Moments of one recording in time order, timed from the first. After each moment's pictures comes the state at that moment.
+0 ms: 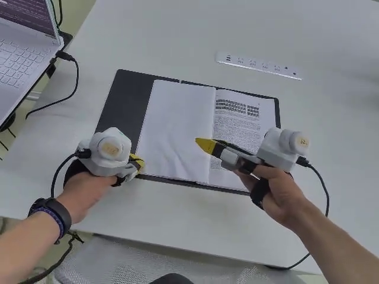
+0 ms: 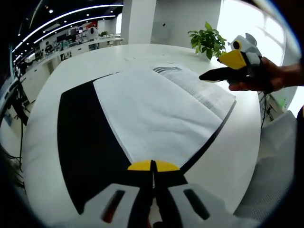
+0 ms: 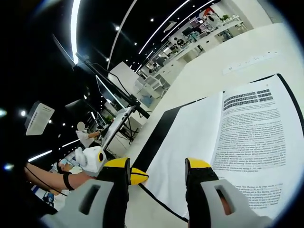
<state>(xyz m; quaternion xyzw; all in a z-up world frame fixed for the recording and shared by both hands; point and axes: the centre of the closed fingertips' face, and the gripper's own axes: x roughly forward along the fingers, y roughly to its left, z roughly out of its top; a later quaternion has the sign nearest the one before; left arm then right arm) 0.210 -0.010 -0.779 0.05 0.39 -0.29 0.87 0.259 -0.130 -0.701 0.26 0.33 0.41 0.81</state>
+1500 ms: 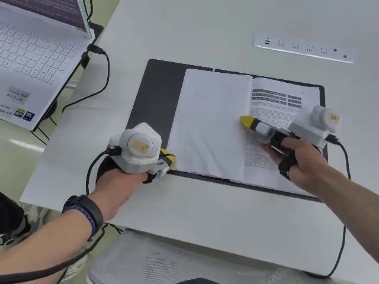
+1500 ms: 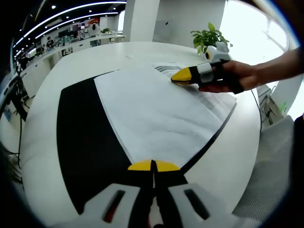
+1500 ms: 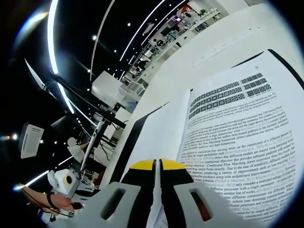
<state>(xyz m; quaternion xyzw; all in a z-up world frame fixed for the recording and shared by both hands) 0.219 -0.004 -0.792 0.03 0.40 -0.28 0.87 0.333 -0.134 -0.758 0.31 0.36 0.34 0.81</state>
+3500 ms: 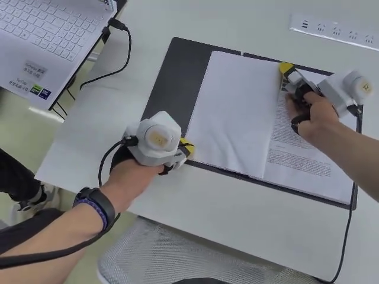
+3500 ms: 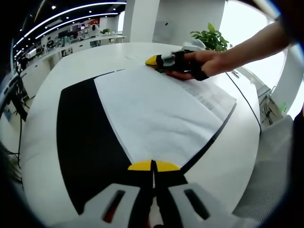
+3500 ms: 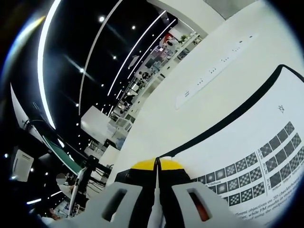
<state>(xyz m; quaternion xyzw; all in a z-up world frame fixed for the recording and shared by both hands) 0.218 -0.005 -0.791 0.03 0.40 -0.28 0.87 0.473 -0.148 -0.770 0.38 0.26 0.23 0.86</state>
